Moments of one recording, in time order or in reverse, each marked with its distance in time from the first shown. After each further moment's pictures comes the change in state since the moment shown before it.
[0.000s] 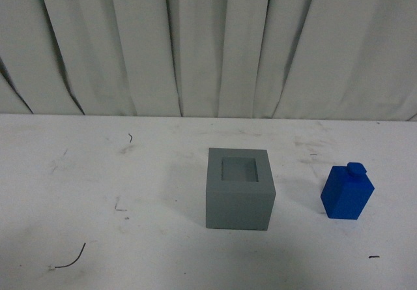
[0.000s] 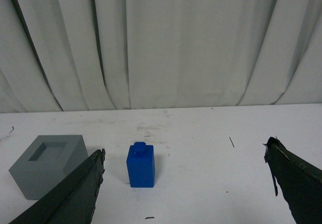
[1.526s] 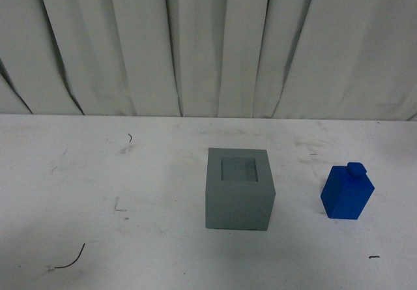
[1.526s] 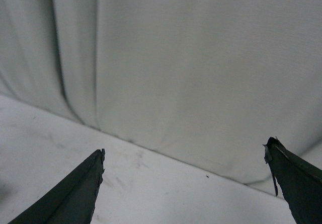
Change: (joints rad) left arm 0.000 0.000 0.000 0.000 0.000 0.000; right arm -0.334 1.748 0.923 0.698 -0.590 -0.289
